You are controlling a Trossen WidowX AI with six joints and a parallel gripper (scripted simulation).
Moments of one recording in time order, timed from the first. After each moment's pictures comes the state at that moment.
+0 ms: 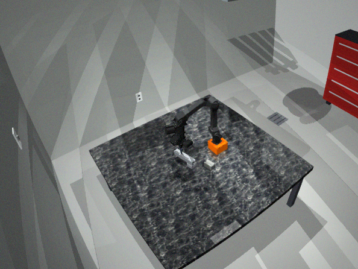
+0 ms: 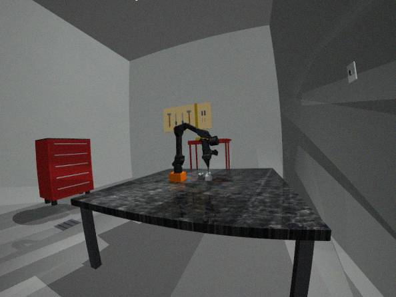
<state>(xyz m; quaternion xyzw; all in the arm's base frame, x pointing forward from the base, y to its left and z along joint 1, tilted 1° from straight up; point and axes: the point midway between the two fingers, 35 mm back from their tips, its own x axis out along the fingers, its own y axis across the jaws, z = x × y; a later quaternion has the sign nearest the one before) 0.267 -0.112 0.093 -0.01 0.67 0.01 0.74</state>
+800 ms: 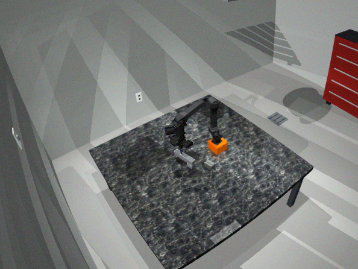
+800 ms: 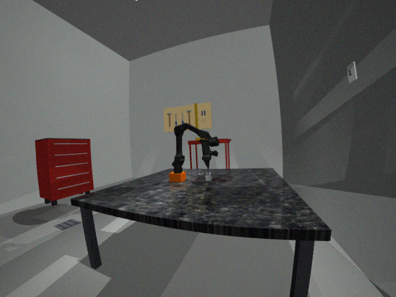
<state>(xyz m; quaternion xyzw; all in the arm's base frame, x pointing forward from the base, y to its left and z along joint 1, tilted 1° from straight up) 0.266 -0.113 0.088 -0.01 0.67 0.01 0.74</state>
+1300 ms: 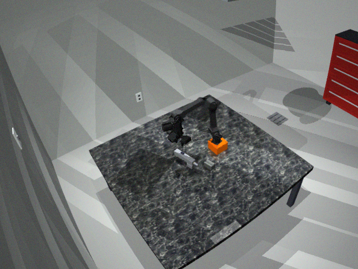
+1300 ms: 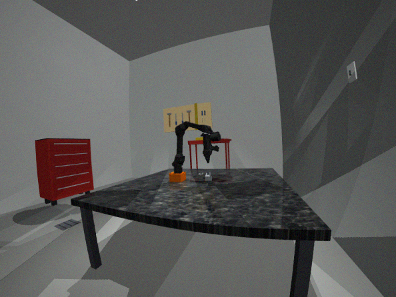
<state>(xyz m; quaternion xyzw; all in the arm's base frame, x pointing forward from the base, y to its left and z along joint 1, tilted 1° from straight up) 0.271 -0.119 0.134 0.00 0.69 0.01 0.72</state>
